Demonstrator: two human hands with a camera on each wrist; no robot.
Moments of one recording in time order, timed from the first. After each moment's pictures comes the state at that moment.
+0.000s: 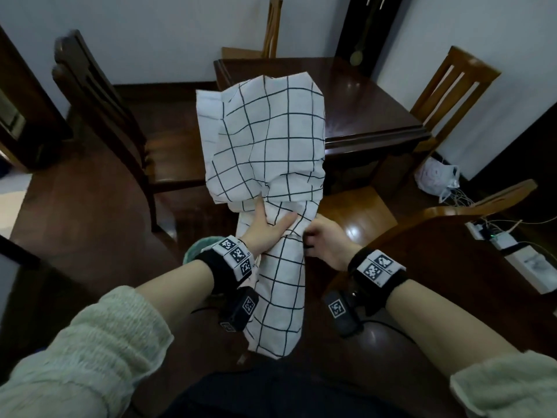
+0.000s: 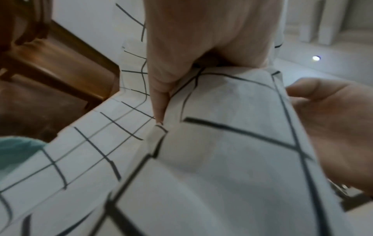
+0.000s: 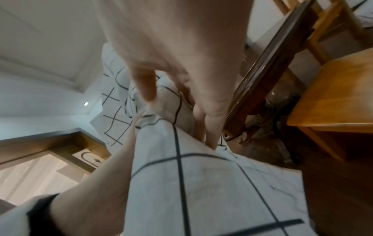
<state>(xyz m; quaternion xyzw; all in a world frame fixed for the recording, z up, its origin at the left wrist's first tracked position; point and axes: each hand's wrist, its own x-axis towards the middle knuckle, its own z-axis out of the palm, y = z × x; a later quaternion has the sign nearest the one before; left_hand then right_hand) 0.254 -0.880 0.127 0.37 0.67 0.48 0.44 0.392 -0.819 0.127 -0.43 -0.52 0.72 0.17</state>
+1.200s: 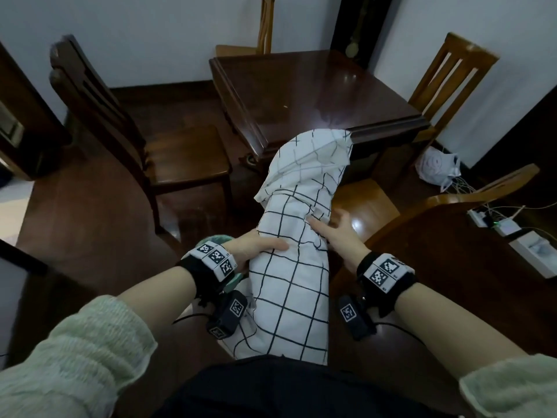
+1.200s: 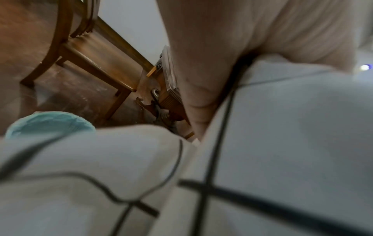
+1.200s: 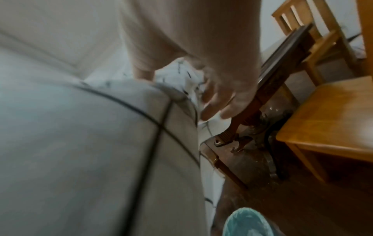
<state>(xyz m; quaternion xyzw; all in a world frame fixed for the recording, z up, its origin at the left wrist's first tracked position) 0.223 -0.911 0.114 0.30 0.57 0.36 0.67 0.411 -0.825 0.112 -0.53 -0.55 0.59 0.26</state>
